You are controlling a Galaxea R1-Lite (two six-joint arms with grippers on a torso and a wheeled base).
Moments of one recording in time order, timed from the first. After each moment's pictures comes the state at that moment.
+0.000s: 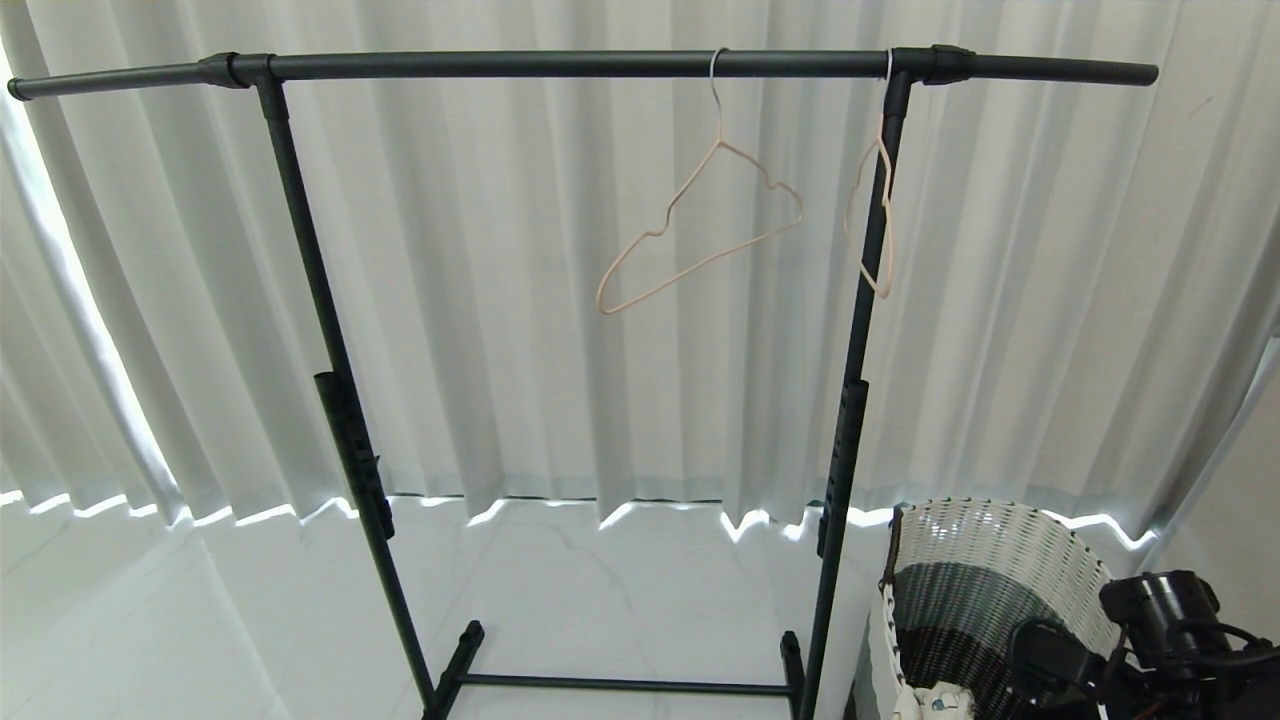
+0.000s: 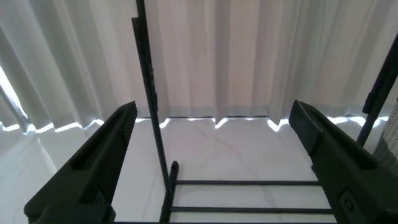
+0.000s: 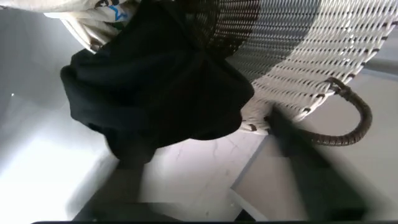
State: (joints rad) left arm -0.01 0.00 0.00 0.00 -0.05 0.08; right arm 0.11 1.98 -0.18 -0.74 -0.14 -0.78
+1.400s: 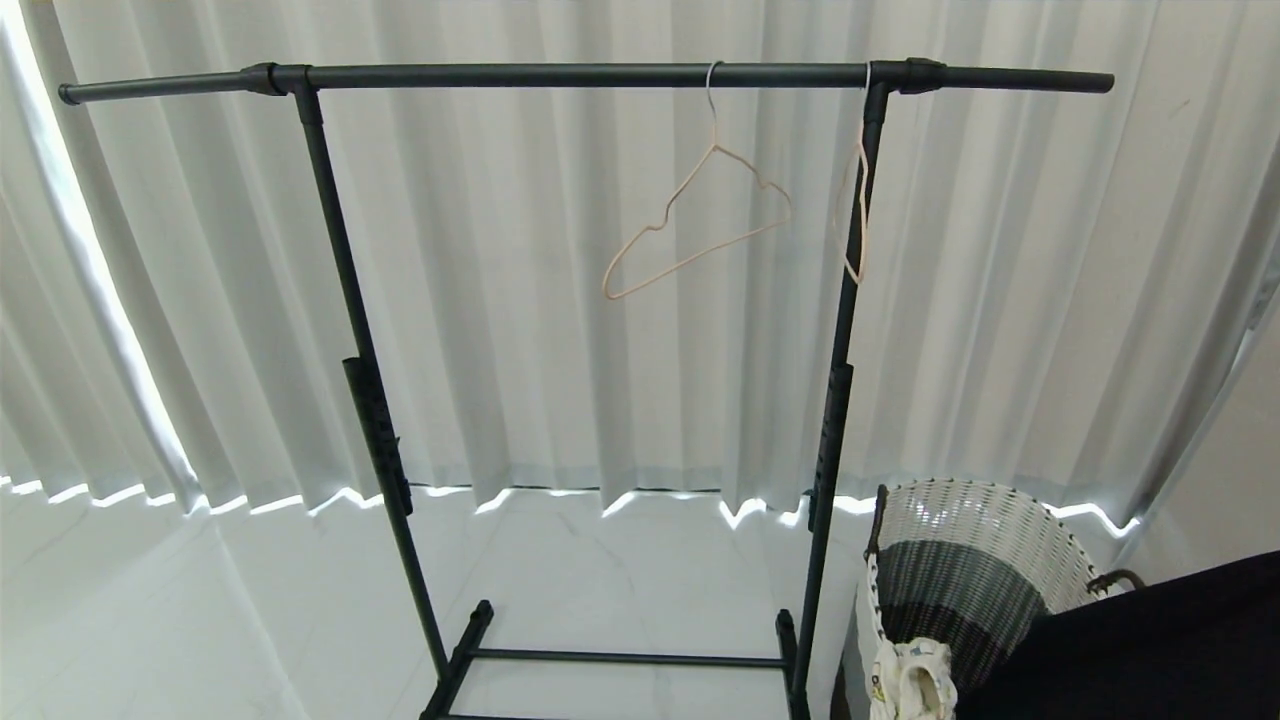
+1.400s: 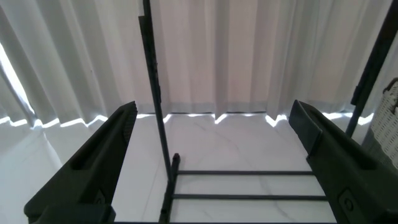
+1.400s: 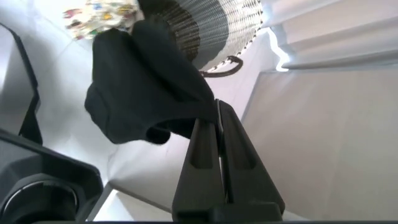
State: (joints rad) left arm -0.01 0.00 0.00 0.00 -0.04 0.08; right arm 0.23 1.09 -1.11 0.82 -0.16 -0.61
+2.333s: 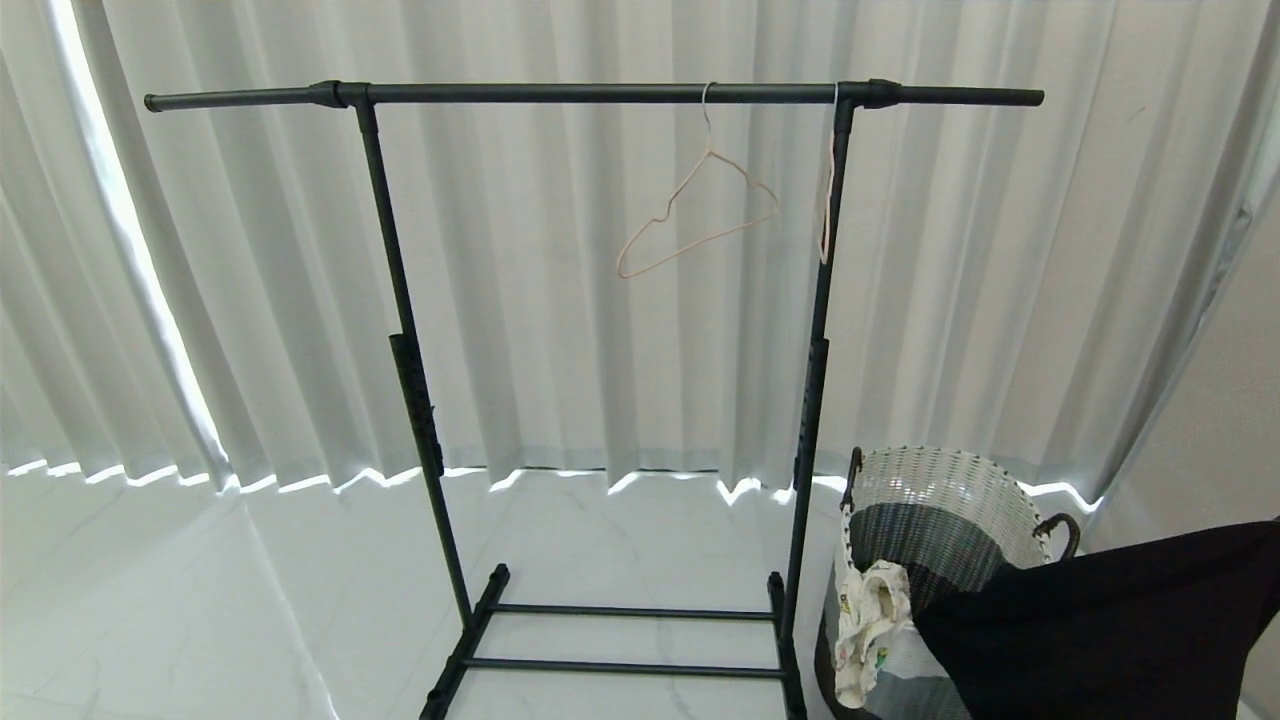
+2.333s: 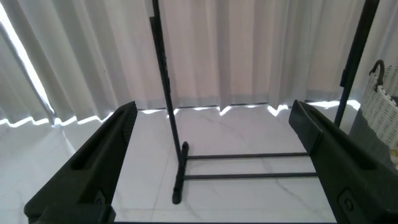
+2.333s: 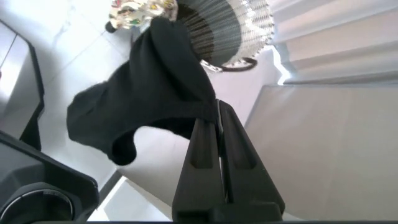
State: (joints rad) left arm -0.01 0.00 0.00 0.00 -0.05 0.13; right arm 0.35 1.12 -1.15 0.81 -0.15 -0.61
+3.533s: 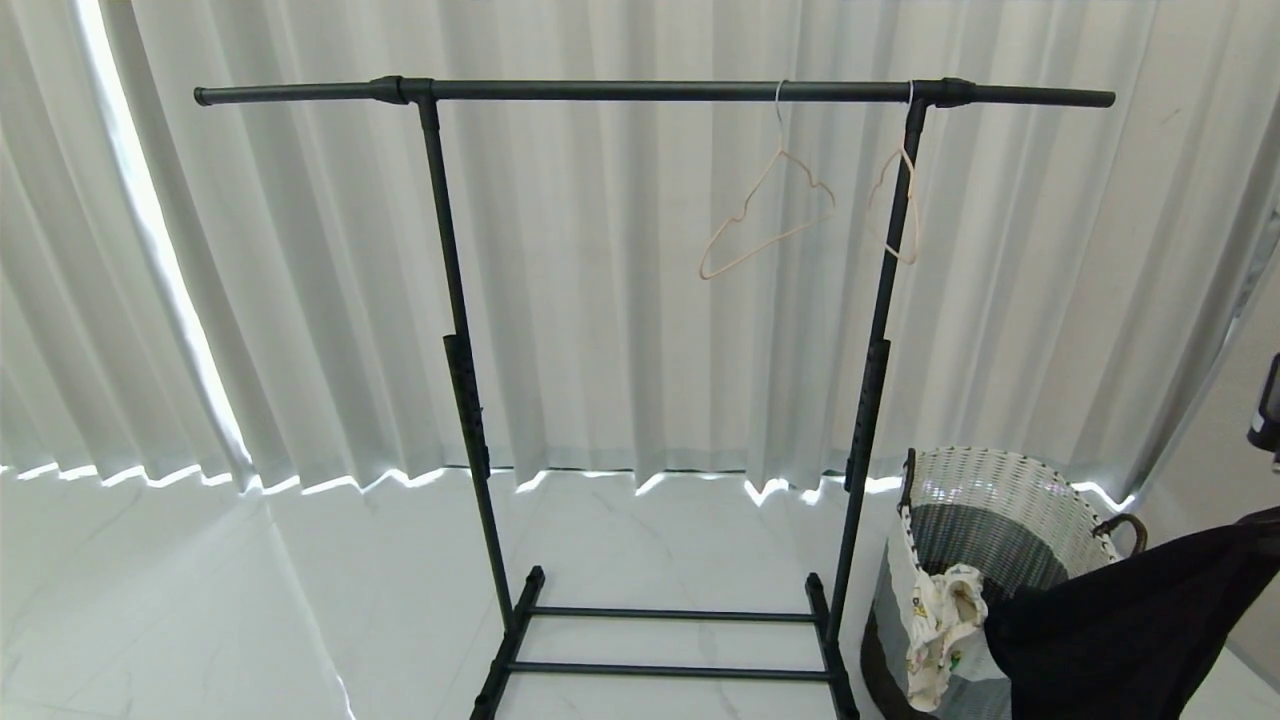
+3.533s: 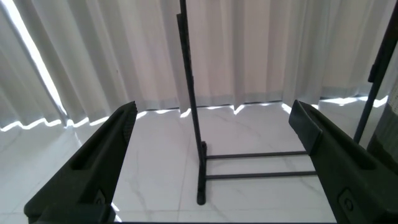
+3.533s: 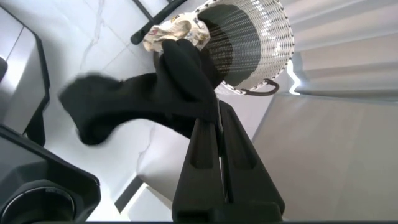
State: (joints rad) left arm -0.01 0.00 0.00 0.00 -0.05 0.15; right arm 0.37 1.17 -1.16 0.82 -0.15 -0.61
